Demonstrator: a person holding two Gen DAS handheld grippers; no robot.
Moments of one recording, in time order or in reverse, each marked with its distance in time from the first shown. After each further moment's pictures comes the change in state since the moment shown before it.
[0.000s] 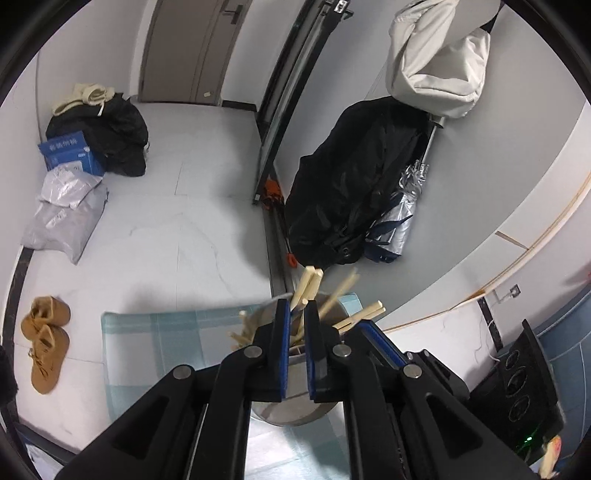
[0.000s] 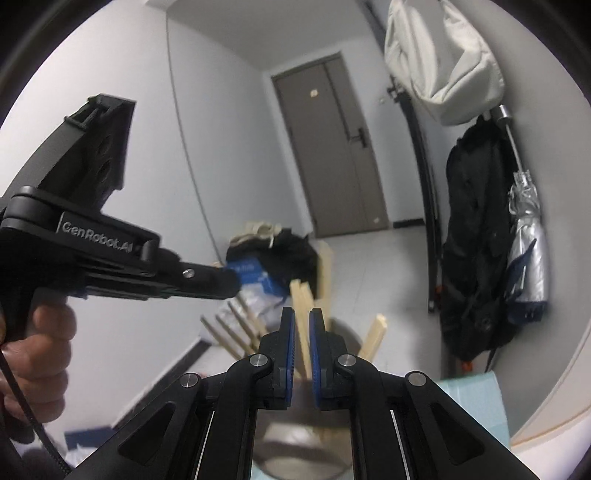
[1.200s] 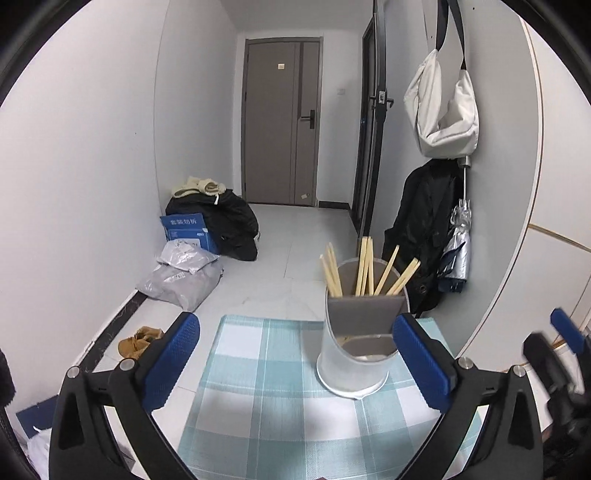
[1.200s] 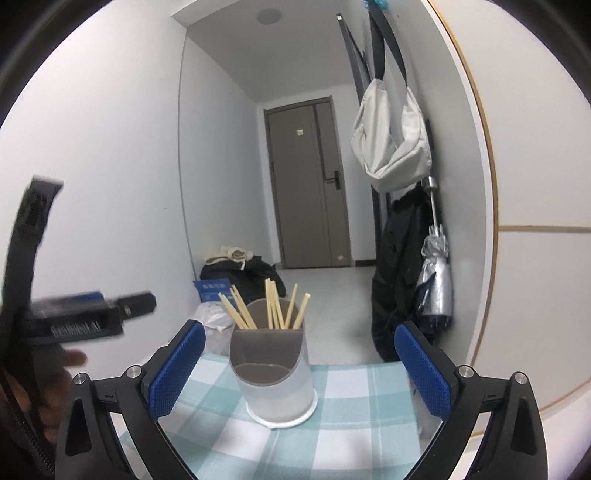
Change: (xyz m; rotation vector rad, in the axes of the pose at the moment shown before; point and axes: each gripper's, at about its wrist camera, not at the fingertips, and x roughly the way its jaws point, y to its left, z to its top) left arm -0.083 -0.035 -0.141 0.052 -0.467 0.435; right arm -0.160 0.015 -0.038 -0.101 -0.185 -0.156
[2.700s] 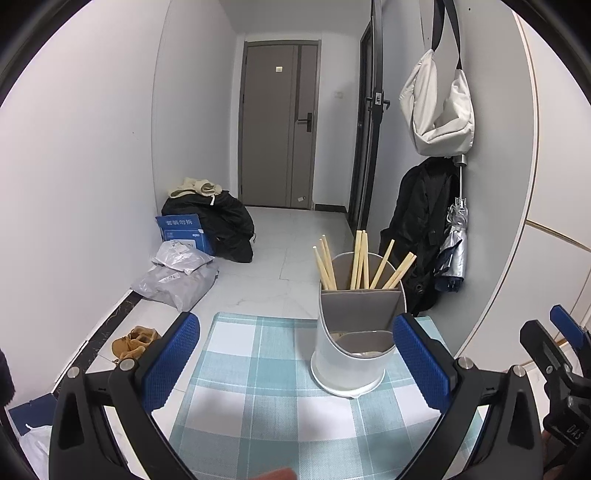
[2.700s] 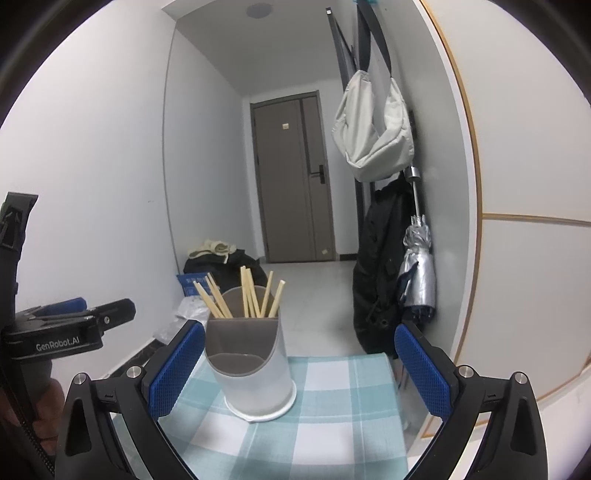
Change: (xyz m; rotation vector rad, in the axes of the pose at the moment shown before) left arm -0.008 -0.003 -0.007 -0.002 -0.017 -0.019; right arm 0.000 -0.010 -0.010 -0.001 0.013 -0.067
